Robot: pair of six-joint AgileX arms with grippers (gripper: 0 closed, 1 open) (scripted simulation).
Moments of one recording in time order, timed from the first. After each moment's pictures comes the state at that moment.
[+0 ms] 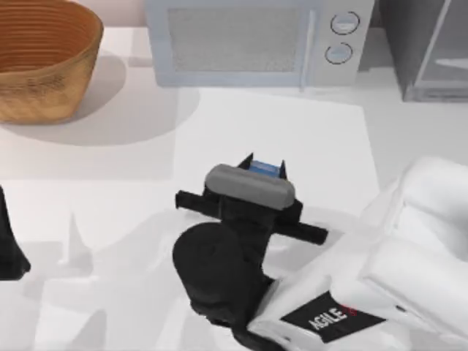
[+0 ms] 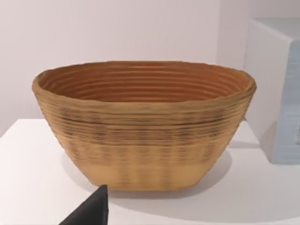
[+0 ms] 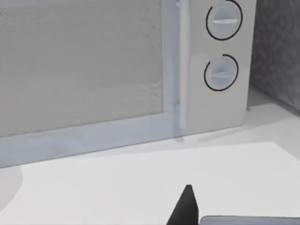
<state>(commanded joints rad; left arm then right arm) 0.00 0.00 0.00 0.00 0.00 0.00 1.06 2.25 1.01 1.07 1.39 0.20</state>
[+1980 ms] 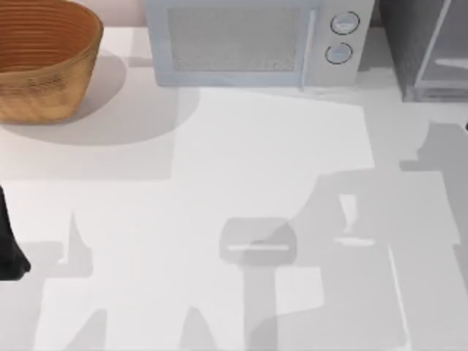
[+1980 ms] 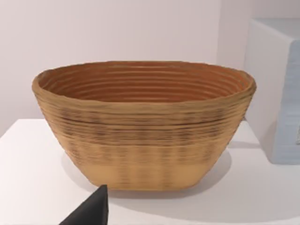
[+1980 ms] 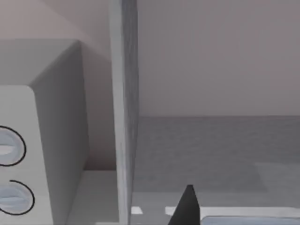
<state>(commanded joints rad) 0.00 0.00 0.00 0.00 0.00 0.00 0.02 1.52 0.40 1.11 0.04 0.02</state>
